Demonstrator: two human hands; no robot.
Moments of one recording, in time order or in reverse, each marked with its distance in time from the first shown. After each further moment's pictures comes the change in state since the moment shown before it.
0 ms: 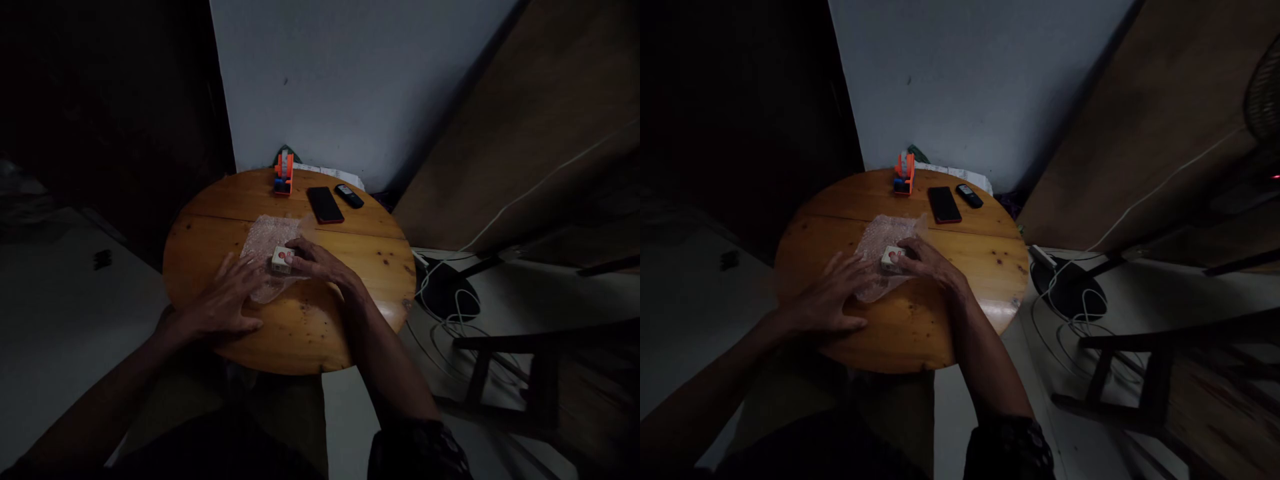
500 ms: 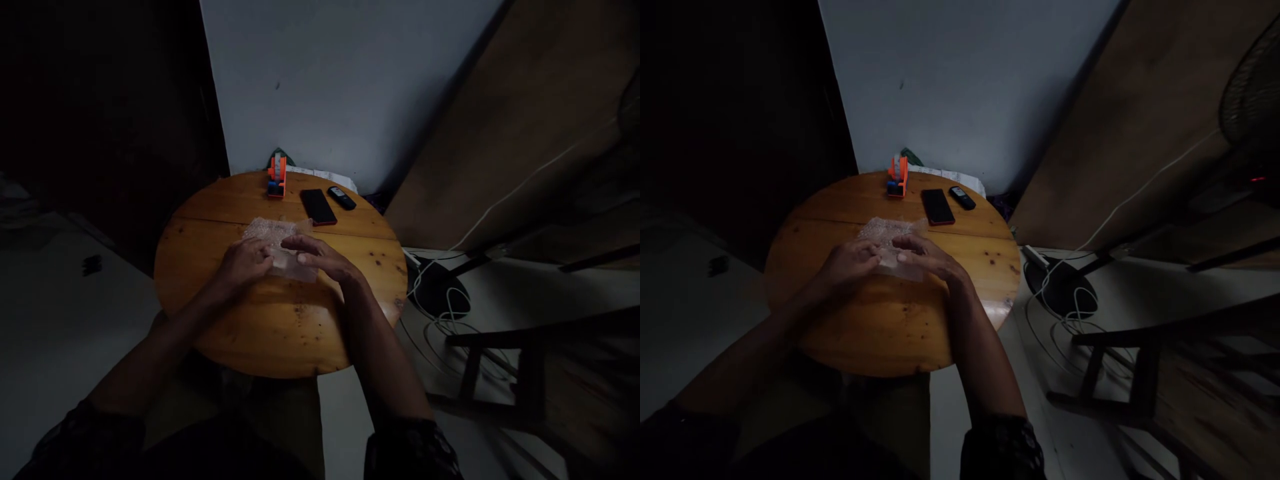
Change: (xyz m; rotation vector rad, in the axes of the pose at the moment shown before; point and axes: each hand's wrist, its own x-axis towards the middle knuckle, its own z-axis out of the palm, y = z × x) left_hand 0.077 0.003 -0.001 -0.204 0.352 -0.288; right_hand -0.007 -0.002 -0.022 0.360 -0.060 -0.051
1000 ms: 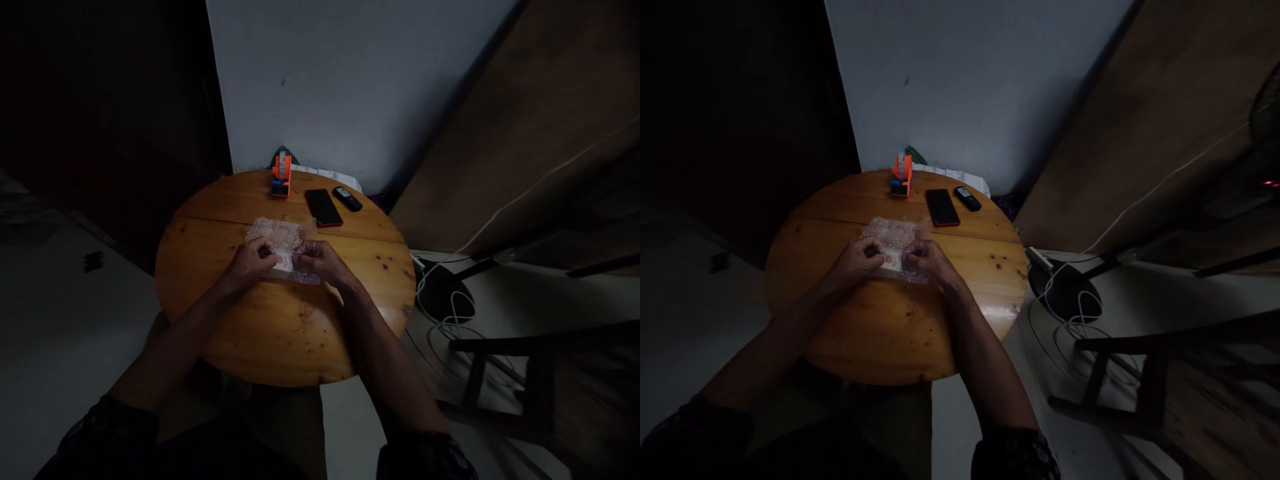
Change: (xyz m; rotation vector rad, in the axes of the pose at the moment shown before) left_hand 0.015 -0.017 0.026 -0.469 0.040 -0.154; right_hand 0.020 0.033 0.015 0.101 0.267 0.124
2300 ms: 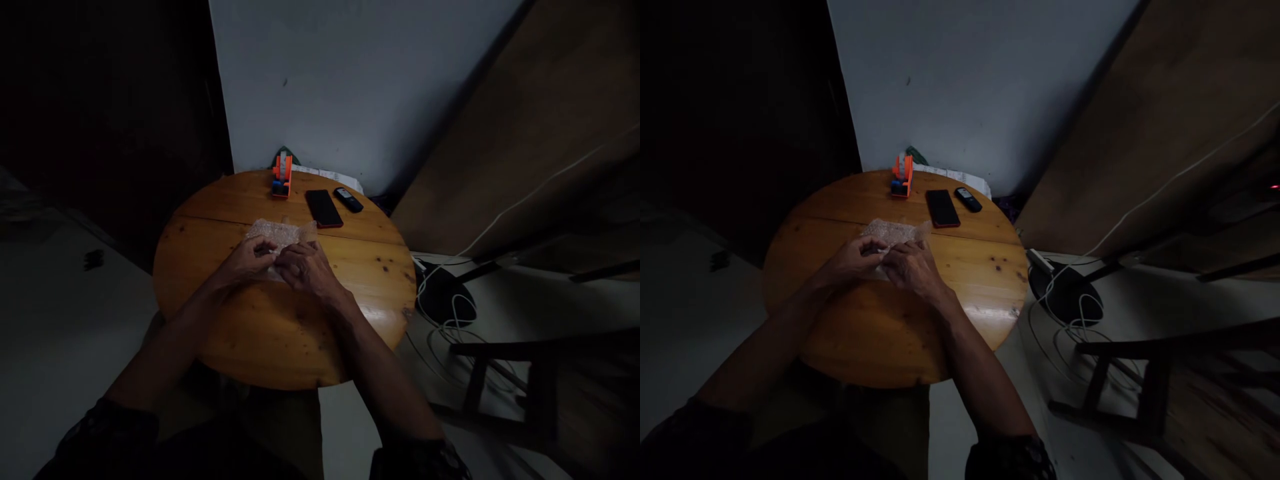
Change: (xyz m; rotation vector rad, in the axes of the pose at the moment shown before) left_hand 0.004 0.001 -0.014 -0.107 -0.131 -0.052; right_hand -0.023 -0.031 0.027 -1.047 -0.056 -0.528
